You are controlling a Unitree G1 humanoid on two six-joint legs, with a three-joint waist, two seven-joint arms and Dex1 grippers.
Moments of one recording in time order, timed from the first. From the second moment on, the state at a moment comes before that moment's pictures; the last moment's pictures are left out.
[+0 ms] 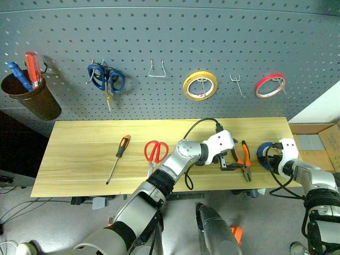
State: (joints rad) left arm -0.79 -0.05 -0.42 0.67 0.02 -0.07 -0.88; right arm -0.47 -0.59 -0.19 0.67 0.21 0.54 0.63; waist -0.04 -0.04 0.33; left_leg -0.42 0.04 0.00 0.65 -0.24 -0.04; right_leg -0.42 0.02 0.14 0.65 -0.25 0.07
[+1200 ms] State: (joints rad) left arm -0.42 0.19 -0.14 -0.25 -0.24 0.58 -0.58; right arm -0.35 -0.37 0.12 -0.11 -0.16 0.16 0.25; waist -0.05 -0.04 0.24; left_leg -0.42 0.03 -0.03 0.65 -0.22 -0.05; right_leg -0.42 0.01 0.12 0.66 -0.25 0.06
